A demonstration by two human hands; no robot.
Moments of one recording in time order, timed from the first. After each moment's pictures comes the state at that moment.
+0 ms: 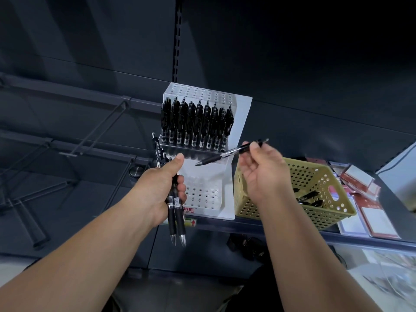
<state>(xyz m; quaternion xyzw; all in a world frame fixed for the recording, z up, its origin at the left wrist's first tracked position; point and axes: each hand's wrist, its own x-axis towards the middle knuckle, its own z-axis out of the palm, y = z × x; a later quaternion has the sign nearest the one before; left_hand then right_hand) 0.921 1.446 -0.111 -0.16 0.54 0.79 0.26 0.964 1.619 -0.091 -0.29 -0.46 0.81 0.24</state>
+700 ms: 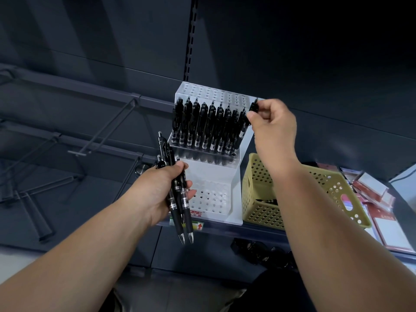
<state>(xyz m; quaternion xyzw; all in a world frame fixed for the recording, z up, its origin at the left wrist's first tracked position) 0.908 1.432 -0.115 -0.14 0.53 0.80 0.25 0.899 1.631 -0.063 -0.14 -0.80 0.48 0.34</state>
